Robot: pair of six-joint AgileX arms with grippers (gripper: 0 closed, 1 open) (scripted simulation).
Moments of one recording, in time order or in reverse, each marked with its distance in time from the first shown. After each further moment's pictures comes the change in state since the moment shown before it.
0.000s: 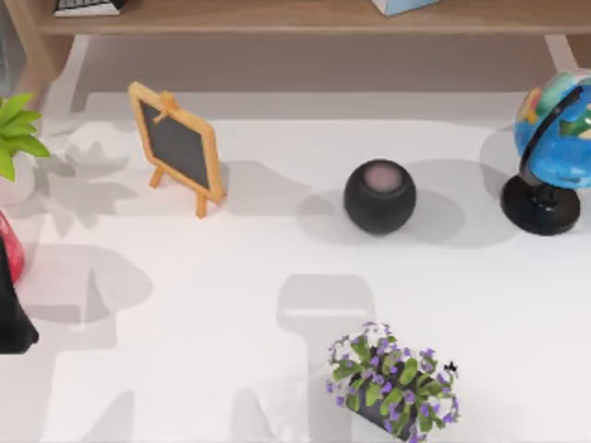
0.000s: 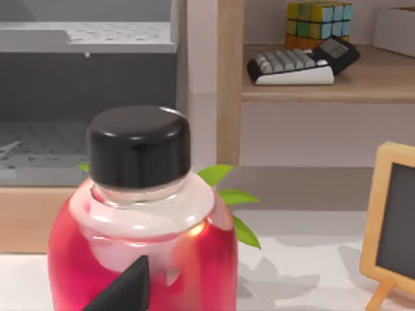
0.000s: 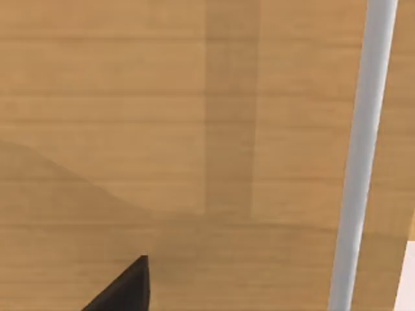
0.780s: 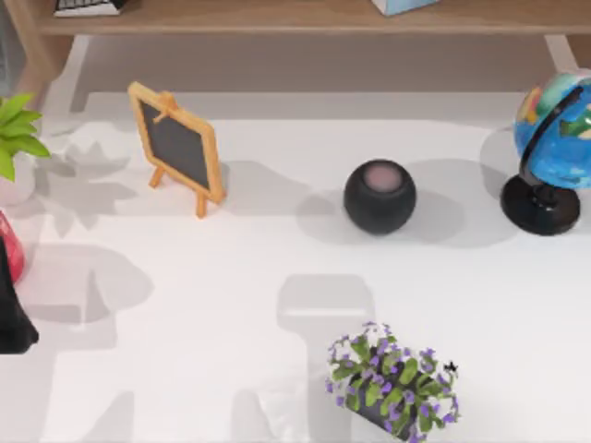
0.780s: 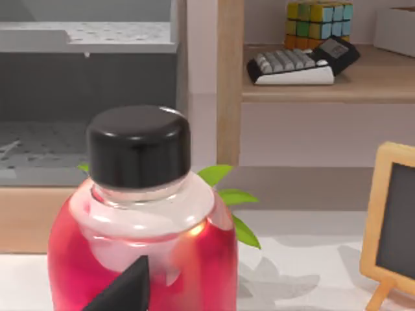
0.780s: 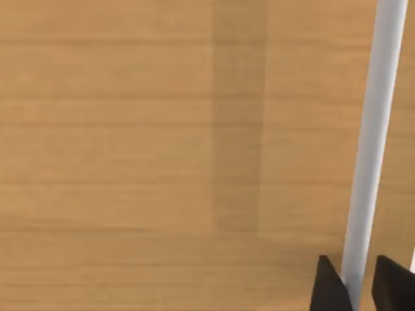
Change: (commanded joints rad) left arm 0.000 0.000 0.000 0.000 0.000 0.000; right arm 0.000 0.000 0.000 0.000 0.000 0.000
